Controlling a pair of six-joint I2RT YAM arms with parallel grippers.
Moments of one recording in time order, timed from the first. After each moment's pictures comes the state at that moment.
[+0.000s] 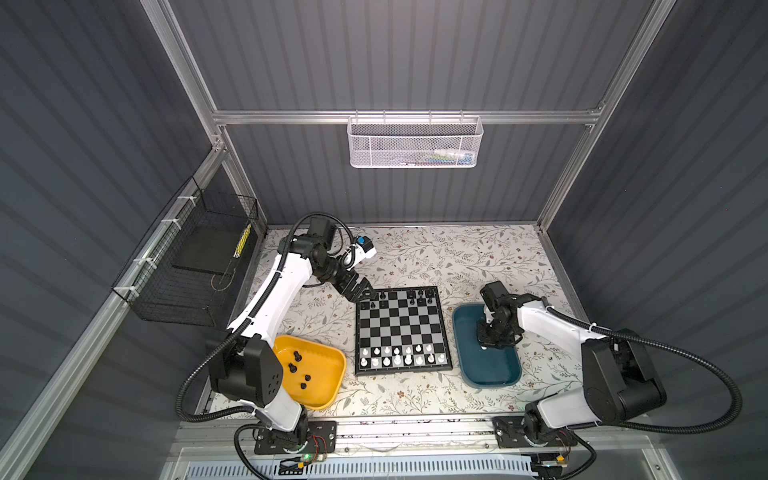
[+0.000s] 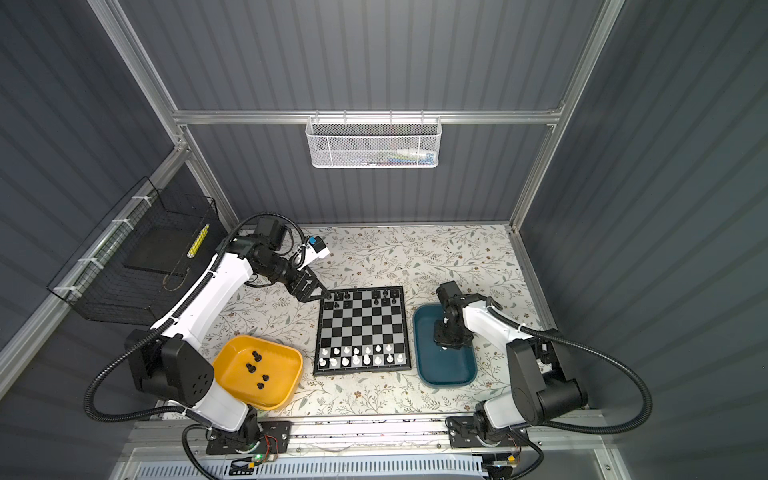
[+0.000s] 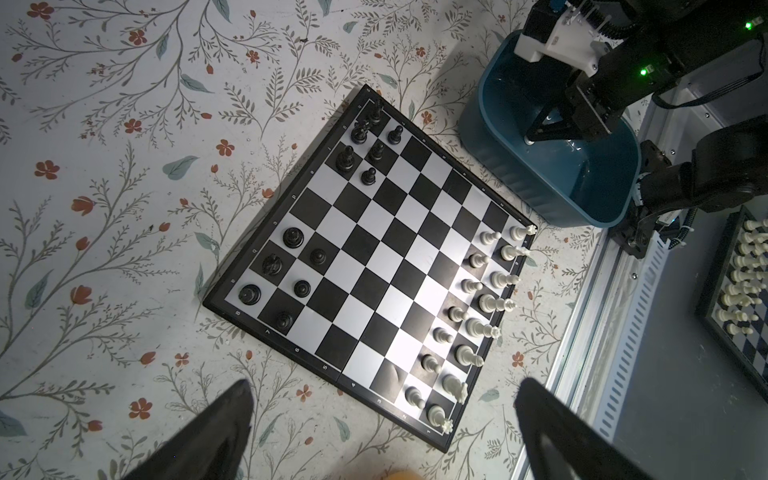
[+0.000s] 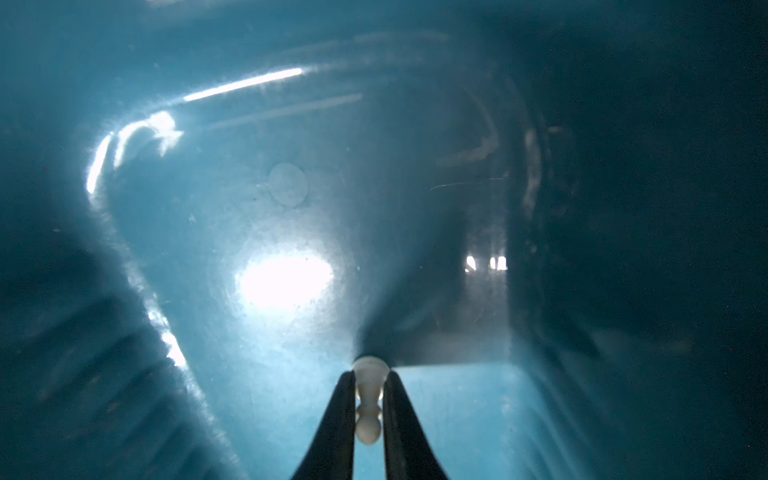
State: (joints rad) left arm -0.28 1.61 1.56 -1.16 0.59 0.56; right arm 0.30 1.46 0.79 -0.78 -0.05 0.44
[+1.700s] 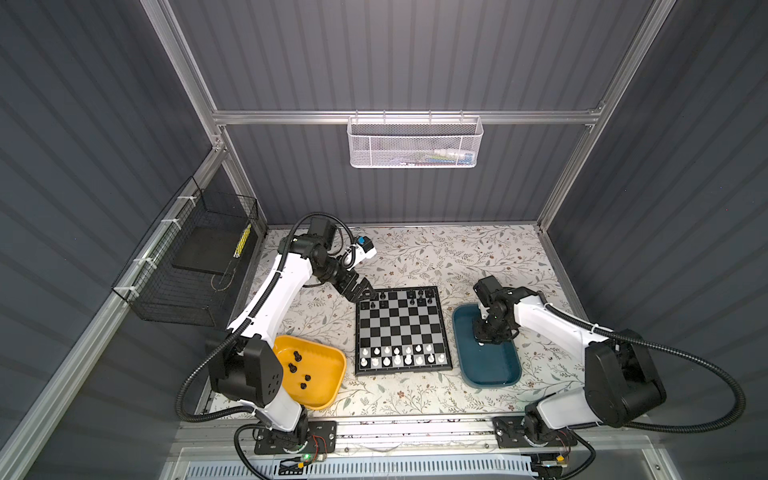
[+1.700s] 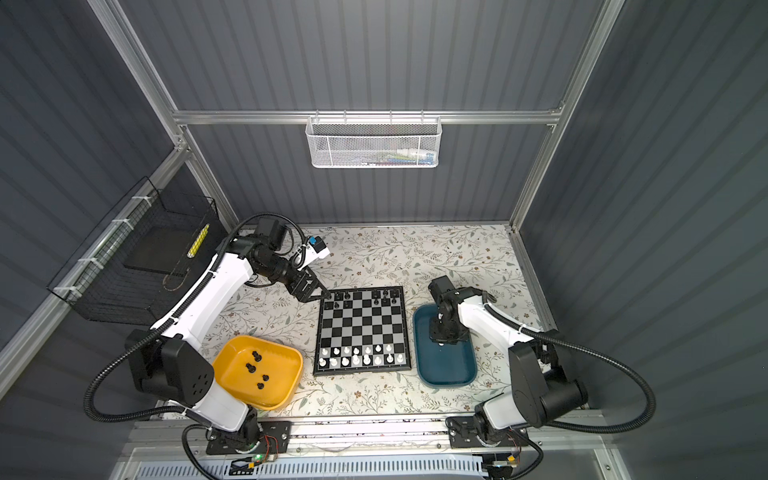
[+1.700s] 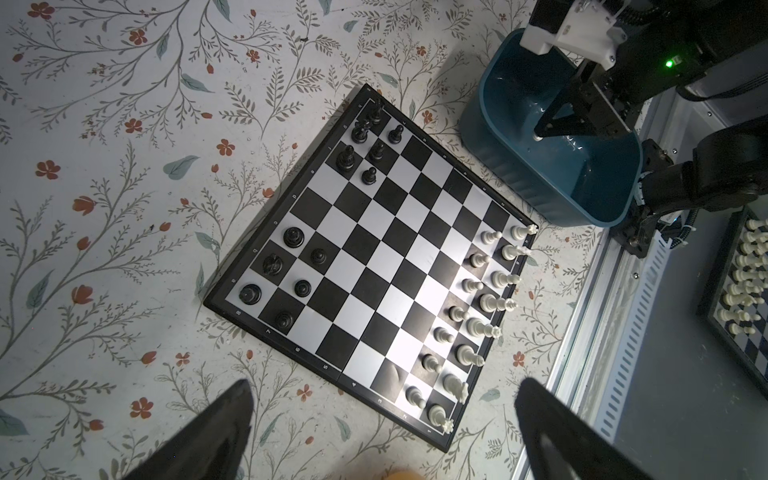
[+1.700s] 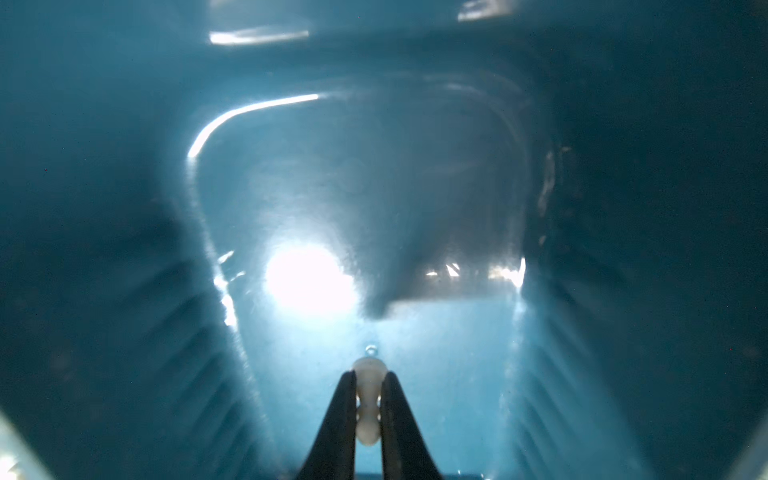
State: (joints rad) left arm -0.28 1.61 1.56 -1.16 0.59 0.56; right arm 0.39 1.45 0.89 -0.89 -0.01 0.43
